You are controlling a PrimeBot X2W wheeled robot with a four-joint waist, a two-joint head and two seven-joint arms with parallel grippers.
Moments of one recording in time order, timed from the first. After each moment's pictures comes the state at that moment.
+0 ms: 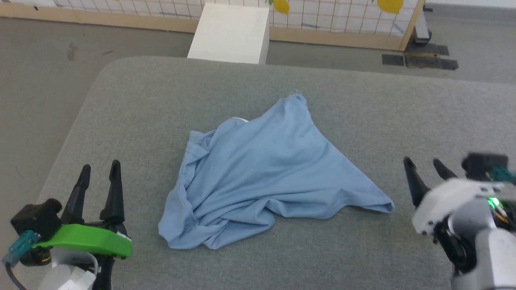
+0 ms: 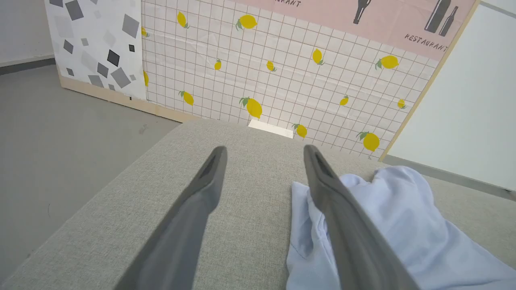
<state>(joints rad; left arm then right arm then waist) -0.07 0.35 -0.09 0.10 -0.61 -0.05 -0.25 -0.17 -0.05 -0.15 0.11 0.21 0.13 0.32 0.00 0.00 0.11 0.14</state>
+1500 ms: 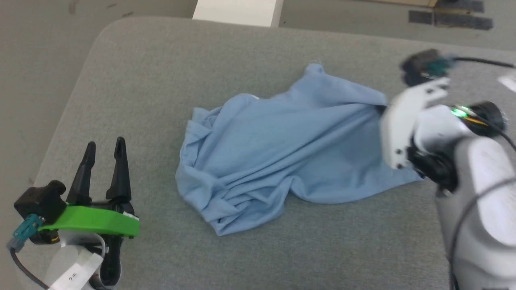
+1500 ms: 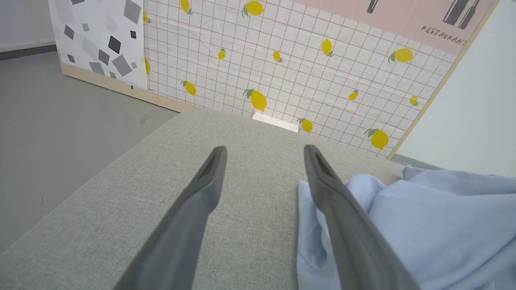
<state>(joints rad) -0.17 0.24 -0.02 0.13 -0.54 -0.12 -0.26 -0.57 -0.09 0.07 0.14 0.14 0.13 0.86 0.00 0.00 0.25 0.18</state>
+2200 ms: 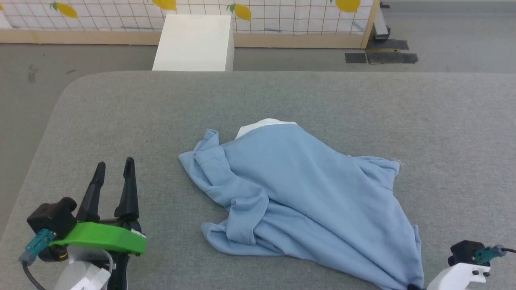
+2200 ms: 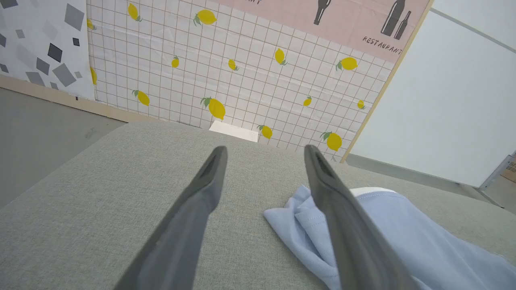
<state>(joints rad) -0.10 0.23 -0.03 0.14 -0.53 -0.12 -0.26 0.20 -0.05 -0.17 -0.05 0.35 0.13 0.85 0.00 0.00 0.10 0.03</state>
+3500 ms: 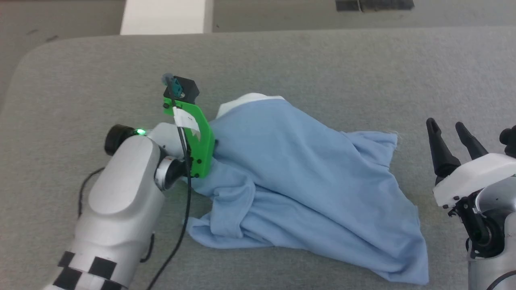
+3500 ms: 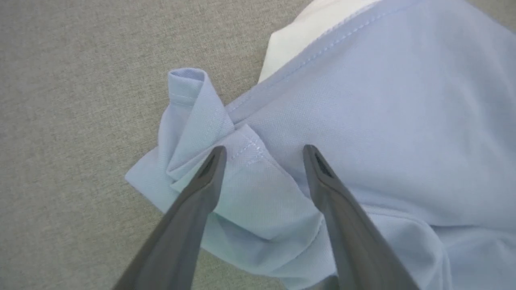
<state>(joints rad) -0.72 0.21 -0.42 0.50 -0.46 -0.07 0.76 -0.24 -0.05 -0.21 0.00 0.31 0.13 0.33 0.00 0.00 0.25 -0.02</state>
